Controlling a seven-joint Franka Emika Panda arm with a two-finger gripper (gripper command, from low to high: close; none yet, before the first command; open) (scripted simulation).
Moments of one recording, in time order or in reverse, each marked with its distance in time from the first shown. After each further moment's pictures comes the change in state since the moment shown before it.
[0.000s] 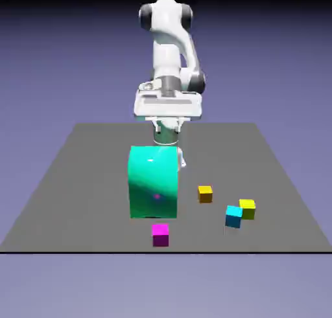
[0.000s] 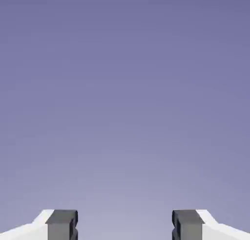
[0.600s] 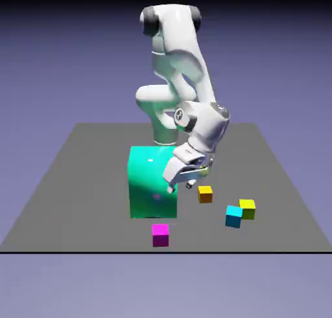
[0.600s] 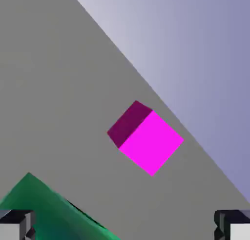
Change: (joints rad) arm -0.003 0.652 0.215 0.390 -0.641 -0.767 -0.123
